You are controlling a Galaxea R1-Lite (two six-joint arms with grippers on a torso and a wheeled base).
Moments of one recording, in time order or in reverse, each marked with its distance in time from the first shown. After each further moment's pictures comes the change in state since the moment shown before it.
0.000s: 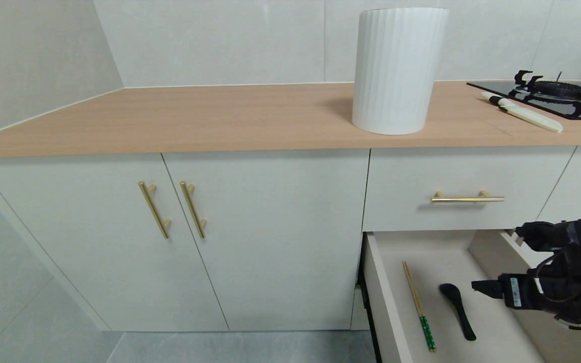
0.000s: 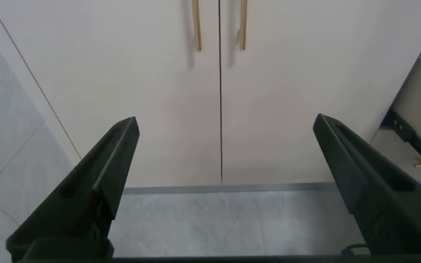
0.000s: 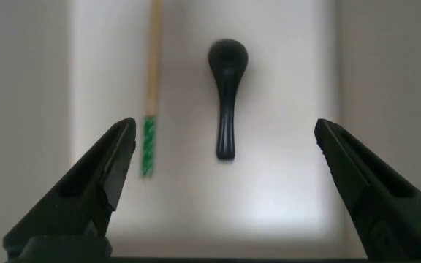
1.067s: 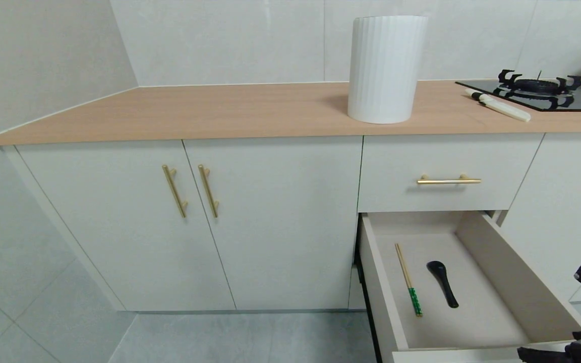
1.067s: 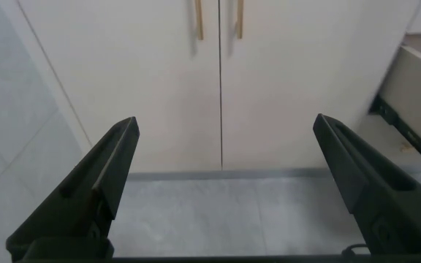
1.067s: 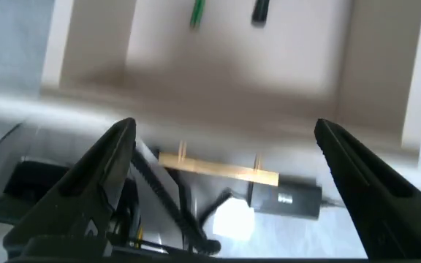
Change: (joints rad) left arm 0.000 0.000 0.000 0.000 0.002 0.000; right arm 0.189 -0.479 0.014 0.574 -0.039 -0.017
